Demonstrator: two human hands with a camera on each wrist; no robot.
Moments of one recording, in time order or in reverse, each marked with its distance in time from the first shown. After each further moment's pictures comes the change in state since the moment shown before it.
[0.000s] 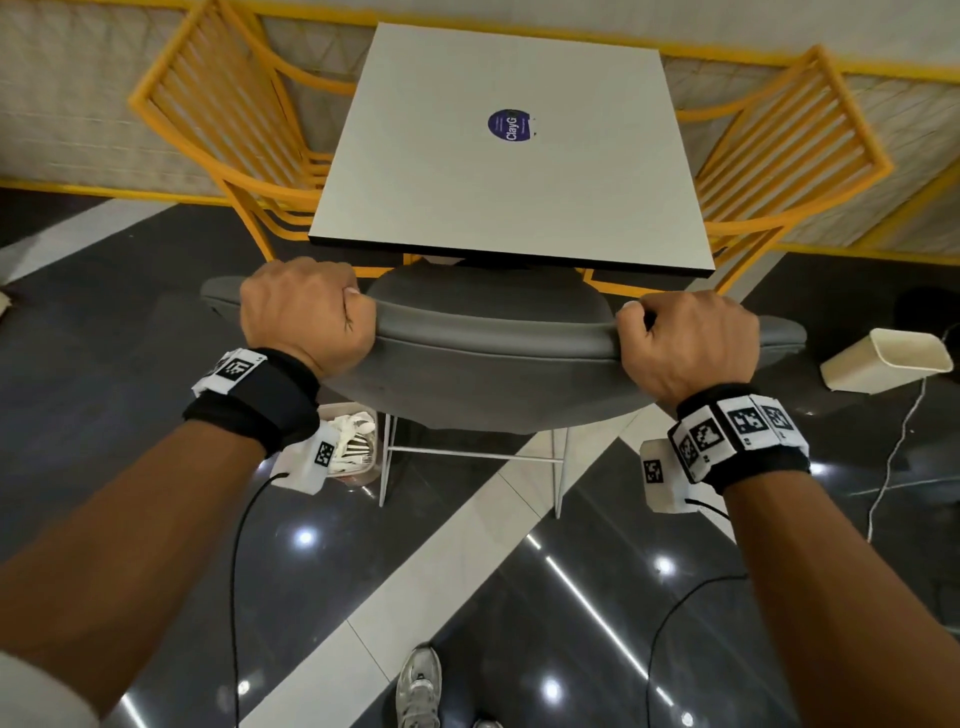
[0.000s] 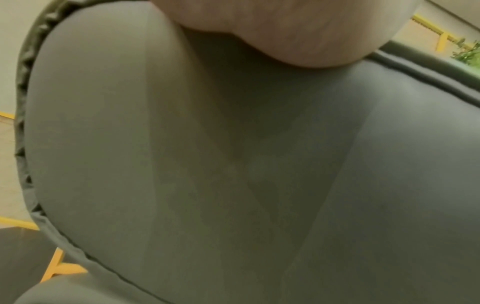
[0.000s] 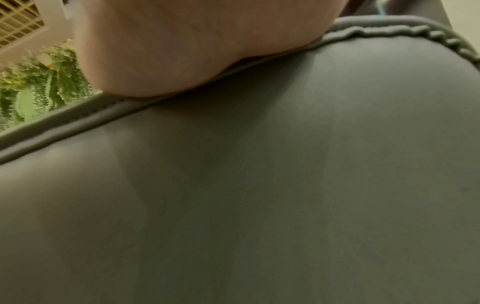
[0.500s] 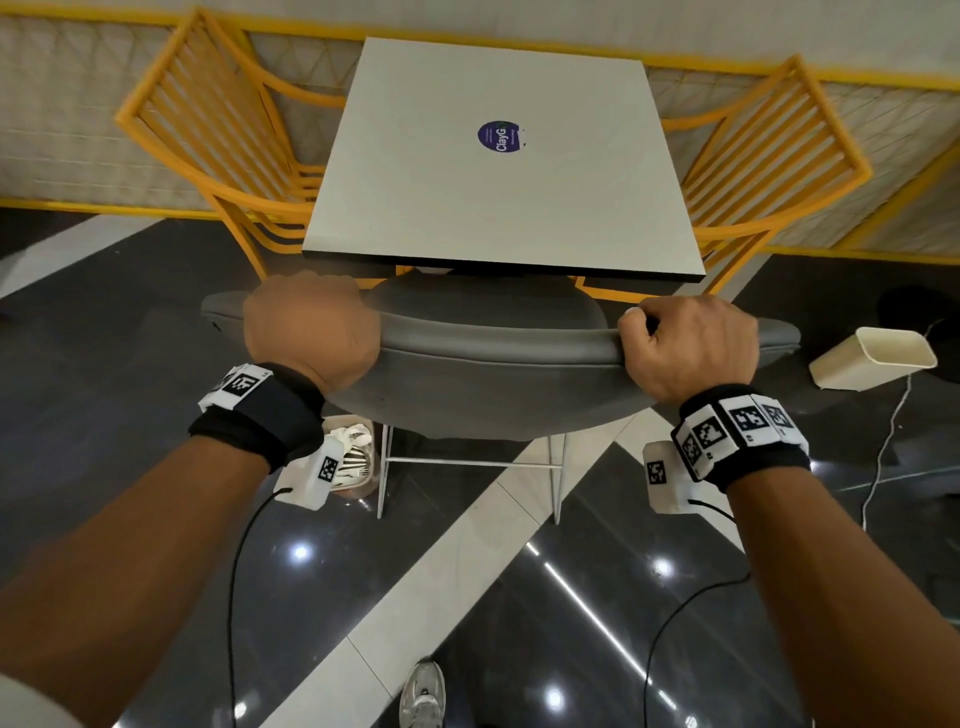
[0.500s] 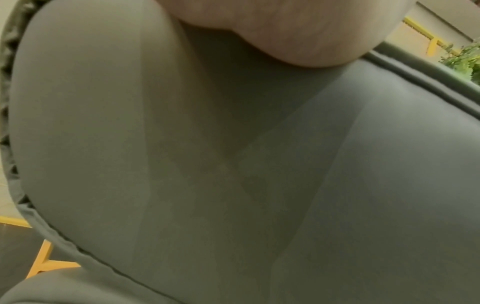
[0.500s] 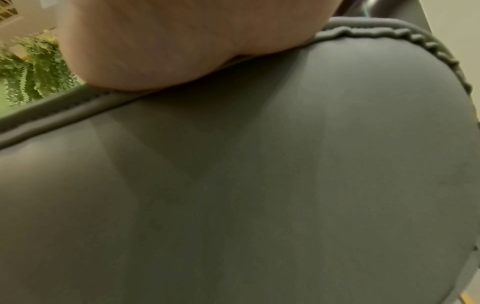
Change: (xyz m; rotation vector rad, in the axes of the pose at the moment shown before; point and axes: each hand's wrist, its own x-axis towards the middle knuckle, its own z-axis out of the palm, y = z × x) left_hand 0.005 -0.003 0.003 -0.023 0.015 0.014; right_hand 0.006 0.003 0.004 -0.001 -0.007 0.016
